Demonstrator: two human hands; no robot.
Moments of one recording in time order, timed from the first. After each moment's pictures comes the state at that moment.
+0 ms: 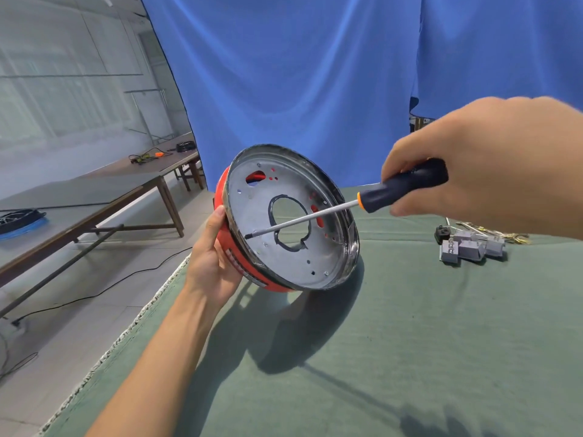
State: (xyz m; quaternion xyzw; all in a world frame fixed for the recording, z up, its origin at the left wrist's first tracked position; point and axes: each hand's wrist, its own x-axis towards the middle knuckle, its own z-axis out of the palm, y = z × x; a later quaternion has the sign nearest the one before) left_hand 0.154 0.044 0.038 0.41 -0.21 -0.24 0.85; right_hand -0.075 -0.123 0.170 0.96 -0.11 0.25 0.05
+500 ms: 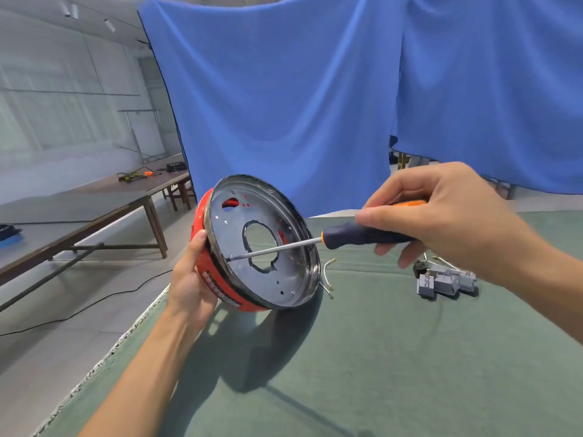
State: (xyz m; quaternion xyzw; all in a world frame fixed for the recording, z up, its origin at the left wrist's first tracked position) left_hand 0.164 0.043 0.044 0.44 -0.20 -0.16 0.86; right_hand -0.065 -0.133 0.155 0.84 -0.06 0.31 -0.43
